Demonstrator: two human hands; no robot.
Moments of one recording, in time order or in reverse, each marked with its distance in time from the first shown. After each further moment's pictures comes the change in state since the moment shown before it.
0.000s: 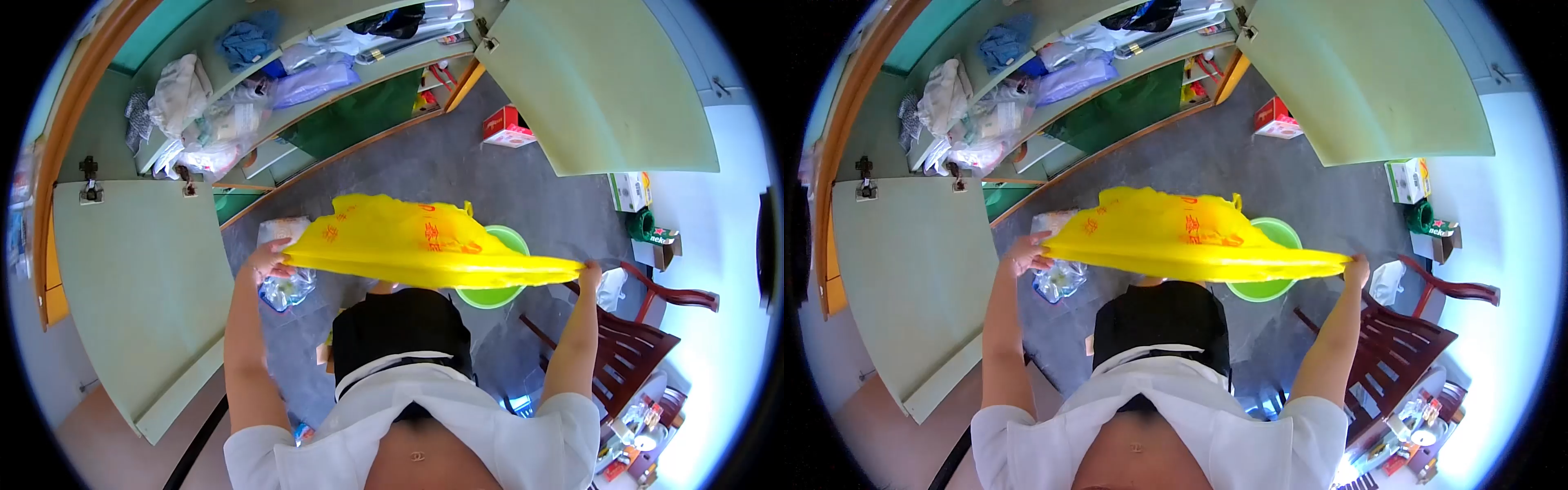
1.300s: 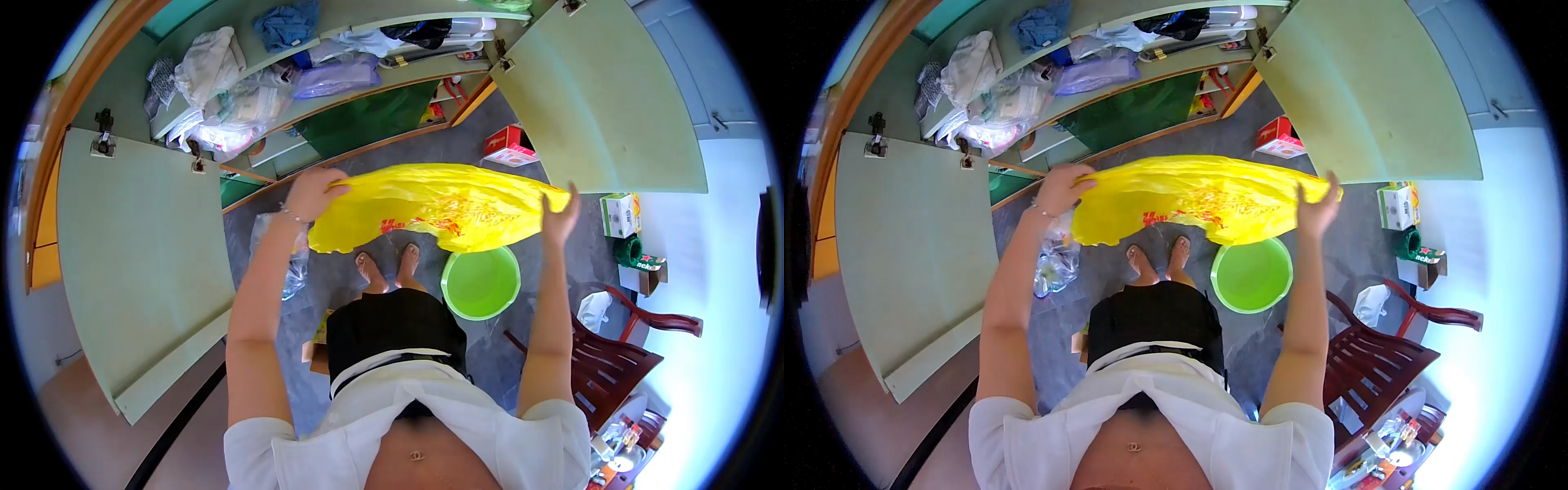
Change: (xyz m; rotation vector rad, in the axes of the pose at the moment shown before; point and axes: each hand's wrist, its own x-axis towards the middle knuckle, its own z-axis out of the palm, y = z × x) left_hand -0.028 0.124 0.080 0.750 0.332 1.106; right_hand -0.072 -0.277 -0.061 0.548 0.458 -0.634
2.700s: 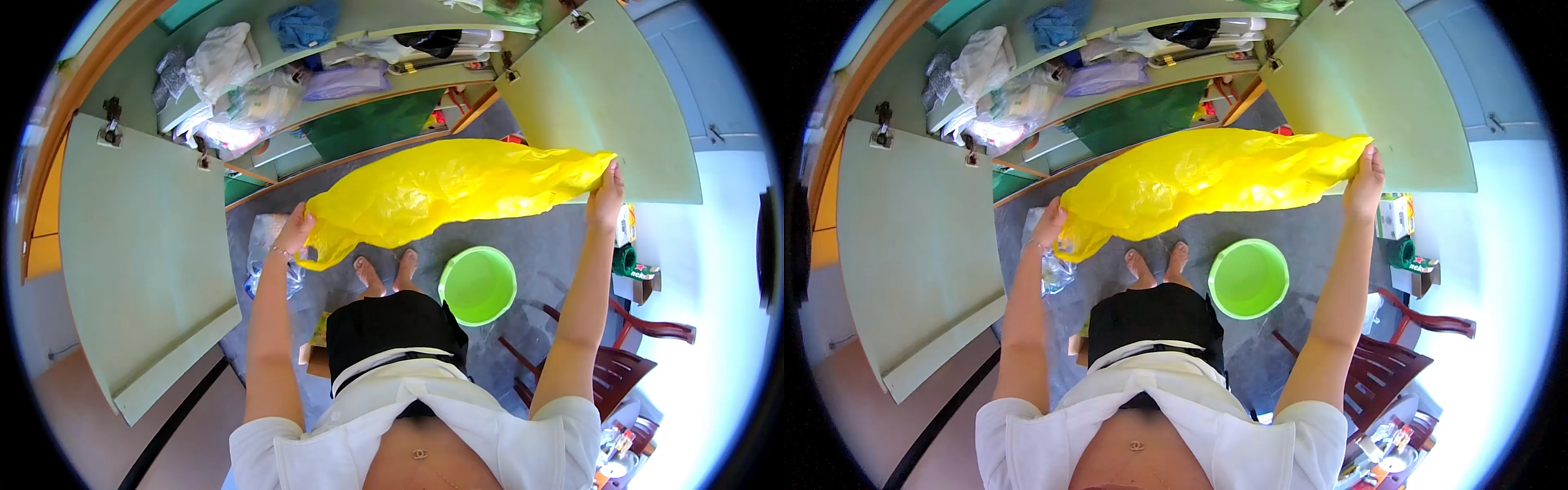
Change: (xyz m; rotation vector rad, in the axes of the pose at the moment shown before) left_hand -0.089 -0.073 0.031 -0.783 0.087 -0.477; right_hand 0.101 -0.072 -0.050 1.046 -0.144 0.388
